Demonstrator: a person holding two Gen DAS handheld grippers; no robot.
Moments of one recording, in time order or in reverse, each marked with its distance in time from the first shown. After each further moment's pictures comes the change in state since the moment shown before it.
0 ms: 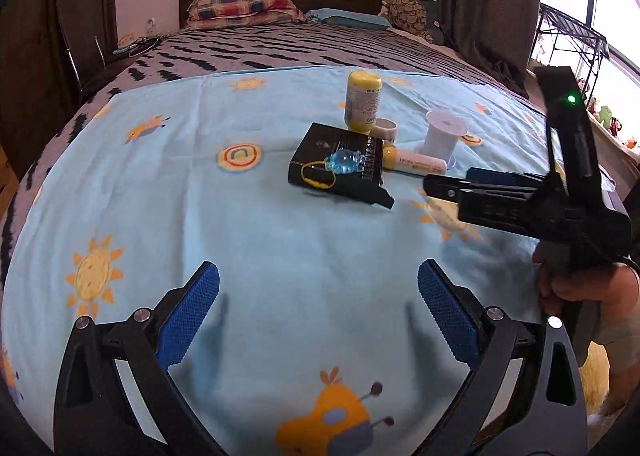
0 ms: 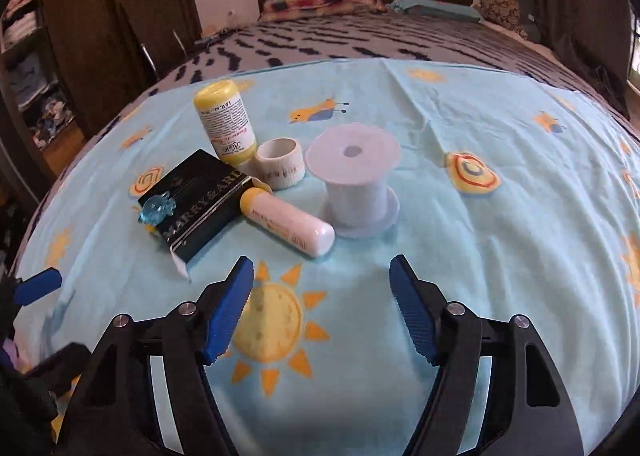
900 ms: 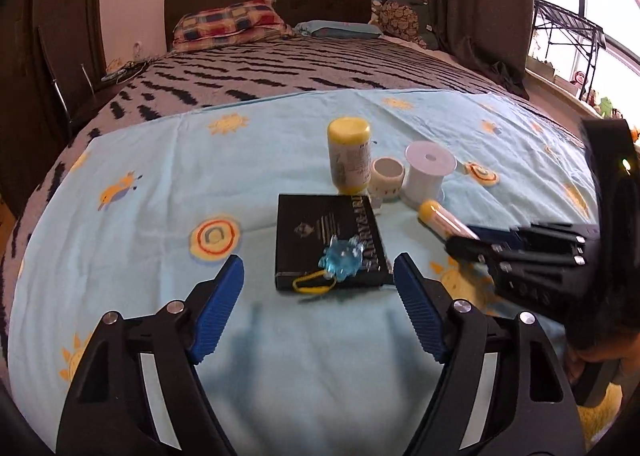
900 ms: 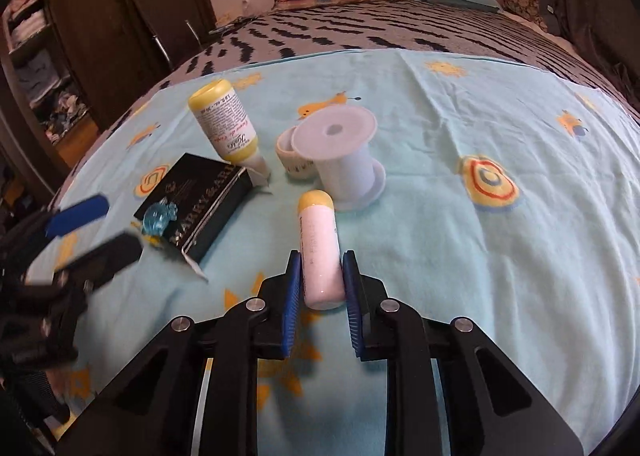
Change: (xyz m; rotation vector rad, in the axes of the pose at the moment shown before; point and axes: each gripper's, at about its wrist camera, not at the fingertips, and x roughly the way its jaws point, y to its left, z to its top) left arm 0.036 -0.014 0.054 0.075 -0.050 0.011; right arm -0.009 -0.011 -0.007 -0.008 0.021 0.060
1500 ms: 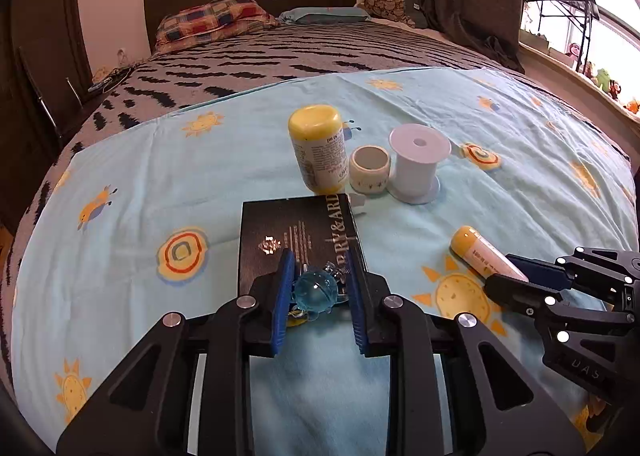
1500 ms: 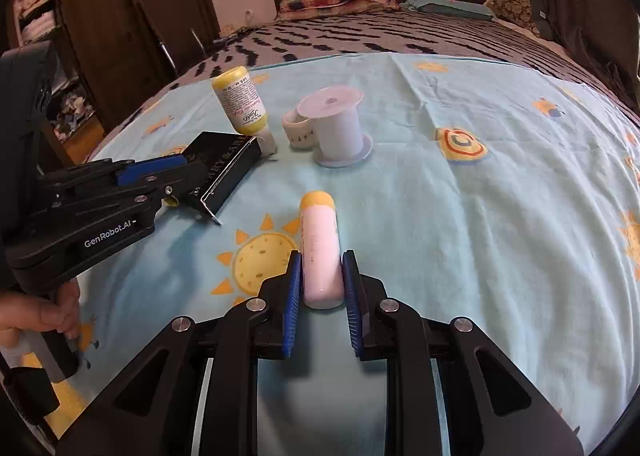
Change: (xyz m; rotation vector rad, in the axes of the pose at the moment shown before) left arm 0.022 -0.019 0.004 0.065 0.056 0.005; right arm -0.026 -0.005 -0.032 0.013 -0.049 0.011
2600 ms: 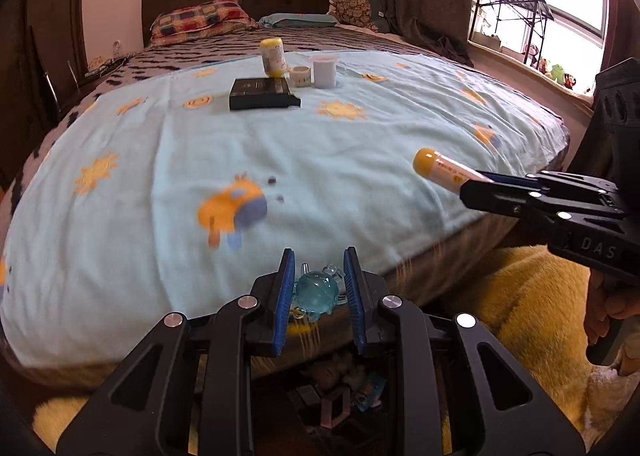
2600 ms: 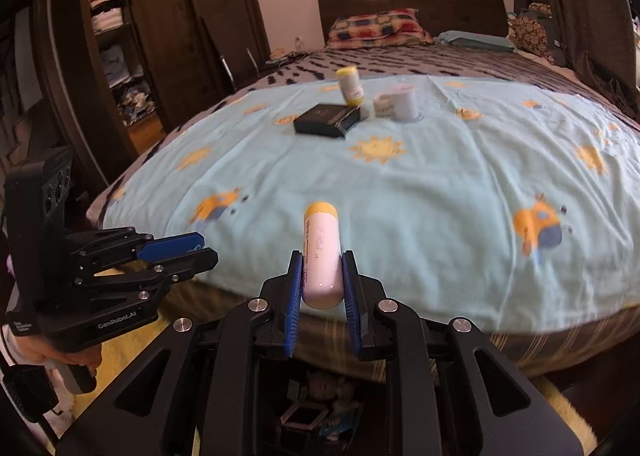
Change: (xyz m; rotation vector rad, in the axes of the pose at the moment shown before) left arm -0.145 -0.039 -0.183 -0.013 -0.039 -0.114; right arm -0.118 0.070 -0.140 -0.081 -0.089 0.123
